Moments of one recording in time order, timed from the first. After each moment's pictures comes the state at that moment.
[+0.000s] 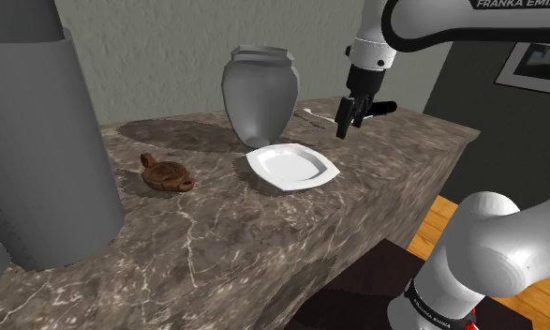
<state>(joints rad) -0.02 -0.76 -0.04 -2.38 -0.11 1.69 -0.05</state>
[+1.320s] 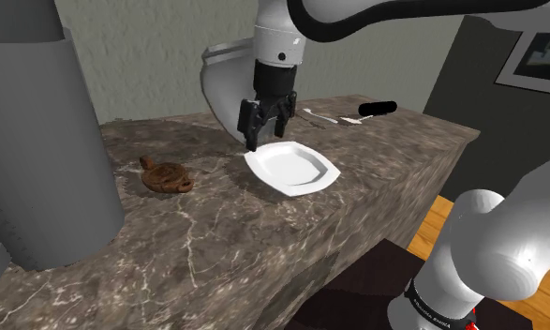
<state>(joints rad) 0.12 -0.38 0.26 -2.09 0.05 1.78 0.28</state>
